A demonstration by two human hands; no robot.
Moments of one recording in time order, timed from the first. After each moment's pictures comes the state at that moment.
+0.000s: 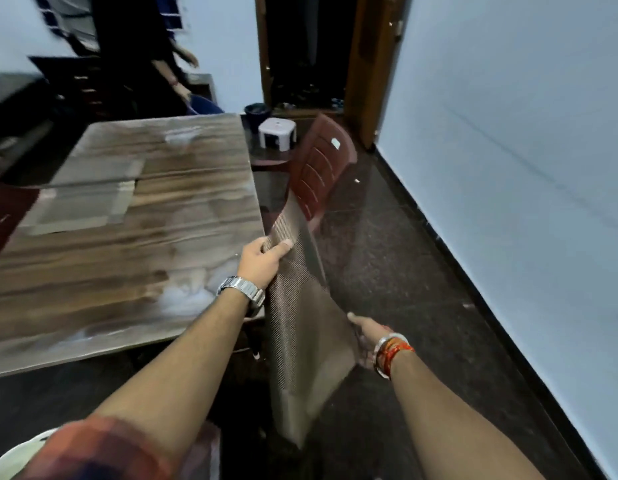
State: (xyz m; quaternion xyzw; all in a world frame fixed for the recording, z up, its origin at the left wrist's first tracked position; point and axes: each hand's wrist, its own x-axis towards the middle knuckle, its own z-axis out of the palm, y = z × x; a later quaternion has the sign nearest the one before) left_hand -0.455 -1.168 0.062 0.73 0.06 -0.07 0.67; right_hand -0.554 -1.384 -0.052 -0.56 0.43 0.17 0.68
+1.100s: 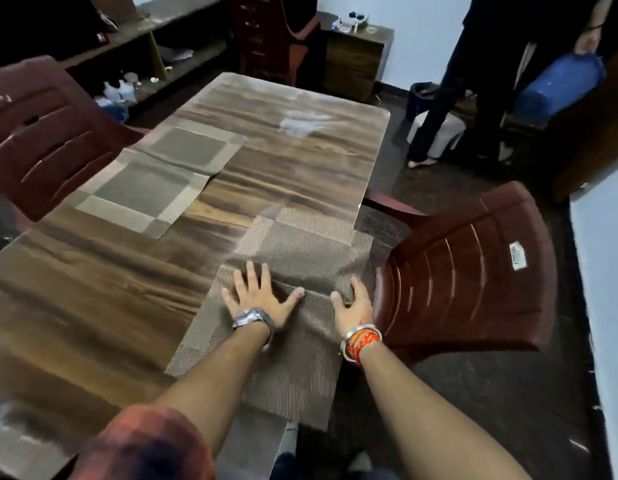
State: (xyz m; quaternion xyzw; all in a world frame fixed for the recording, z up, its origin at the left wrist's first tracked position) left_hand -0.095 -1.114 -0.082 0.92 0.32 -0.15 0.18; right_hand -0.043 -1.279 -0.087 -0.87 0.04 0.10 0.49
